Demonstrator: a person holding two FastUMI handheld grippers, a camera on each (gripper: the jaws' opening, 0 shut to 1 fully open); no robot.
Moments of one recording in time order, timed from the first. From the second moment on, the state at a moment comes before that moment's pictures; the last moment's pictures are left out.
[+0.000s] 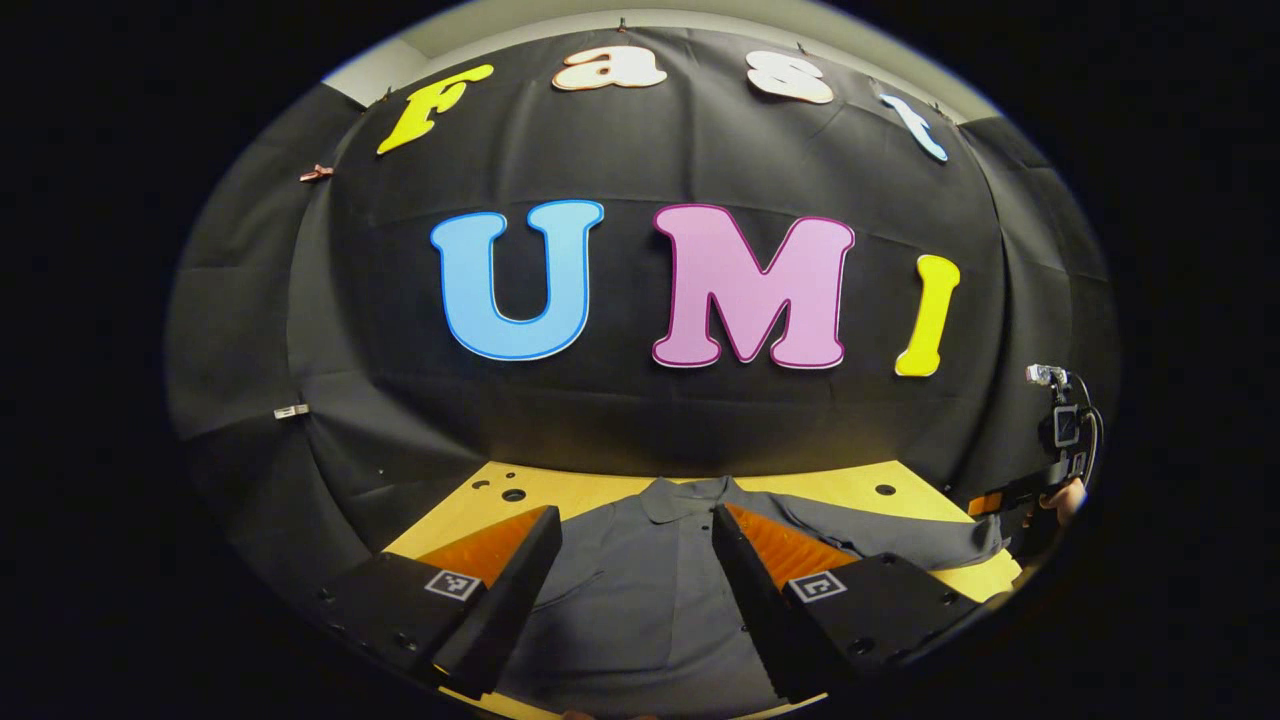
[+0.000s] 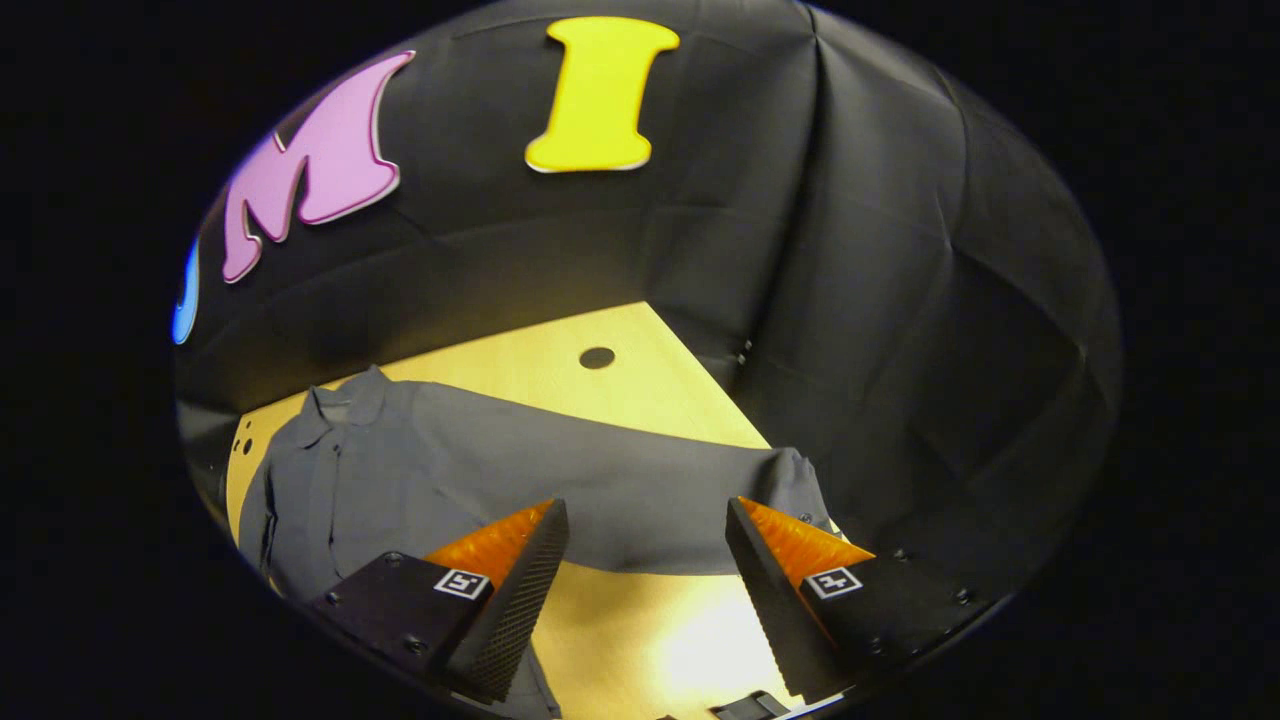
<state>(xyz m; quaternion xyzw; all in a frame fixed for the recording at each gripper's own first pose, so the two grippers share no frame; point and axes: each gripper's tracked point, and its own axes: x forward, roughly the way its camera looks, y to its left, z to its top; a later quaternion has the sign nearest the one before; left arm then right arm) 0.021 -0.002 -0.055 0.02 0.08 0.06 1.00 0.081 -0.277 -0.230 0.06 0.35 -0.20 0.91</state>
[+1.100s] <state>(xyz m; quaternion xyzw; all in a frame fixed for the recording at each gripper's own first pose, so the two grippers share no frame) 0.045 -0.052 -0.087 0.04 0.14 0.05 0.99 0.073 -0.398 -0.368 0.11 0.47 -0.31 0.82</state>
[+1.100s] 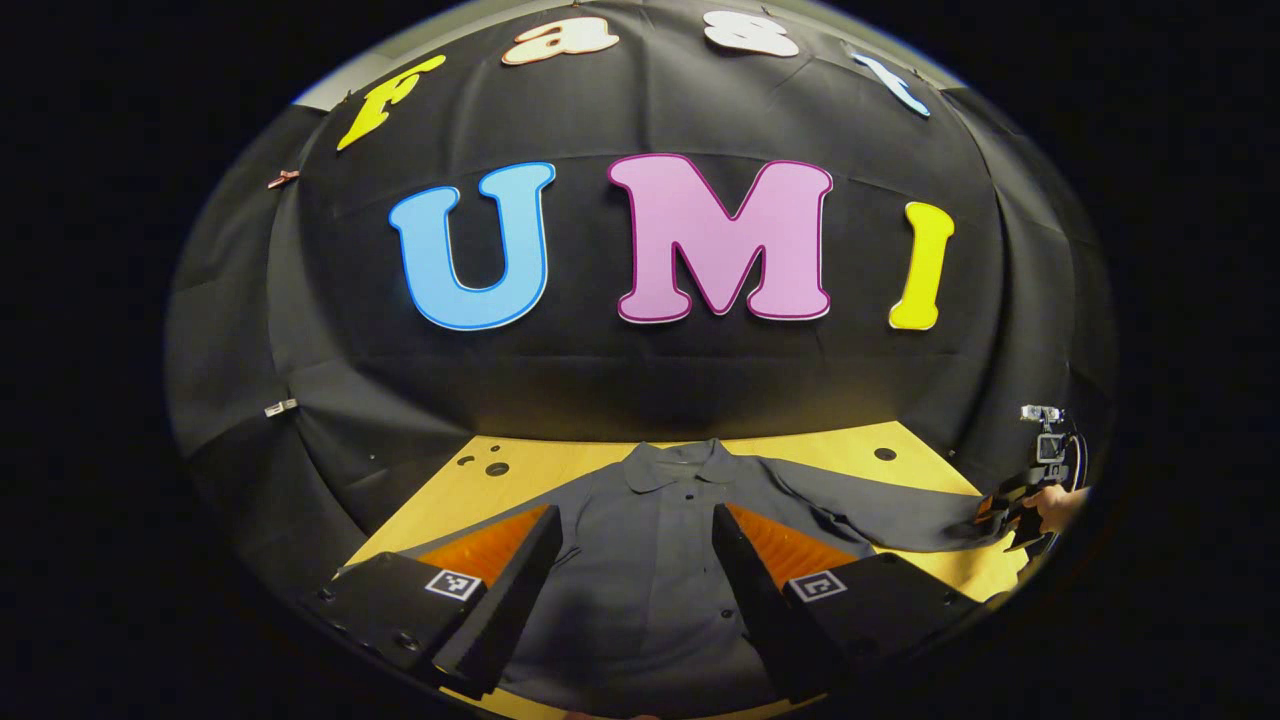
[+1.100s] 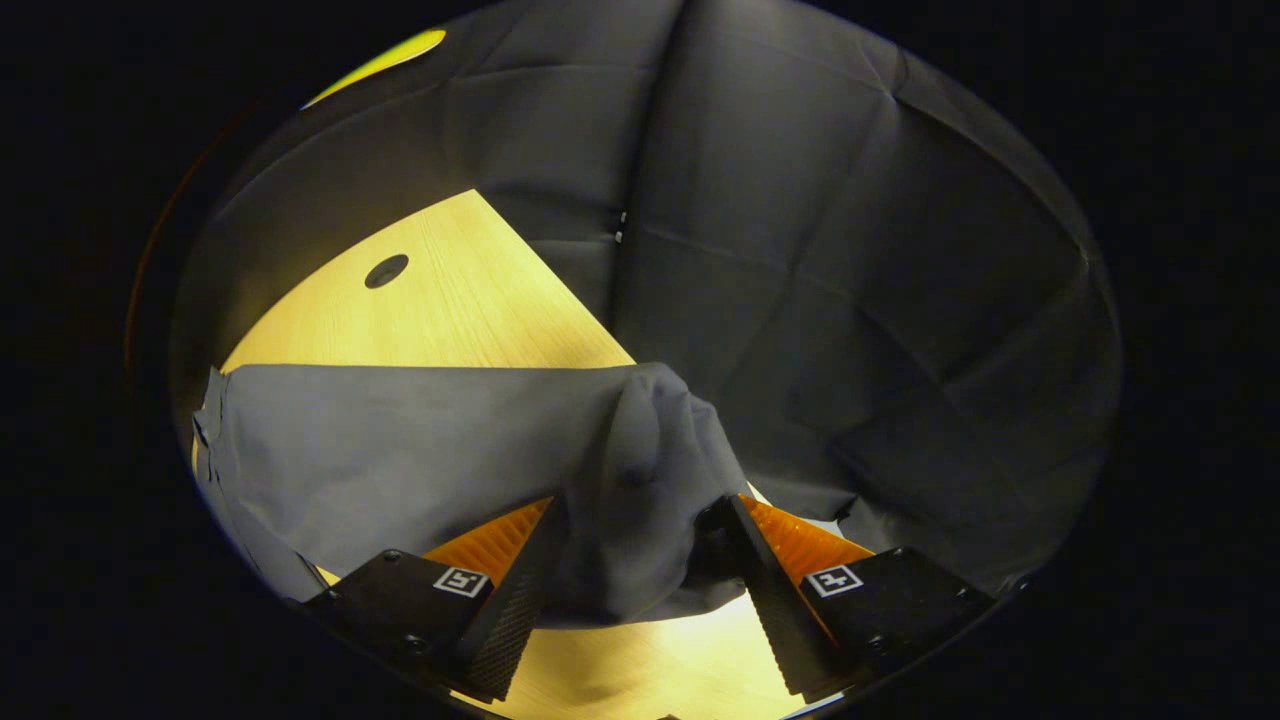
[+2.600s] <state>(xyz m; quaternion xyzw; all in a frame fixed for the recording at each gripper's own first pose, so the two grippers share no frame) 0.009 0.041 -0.085 -0.01 0.12 0.09 0.99 0.149 -0.230 -0.146 0.04 0.38 -0.06 0.92</state>
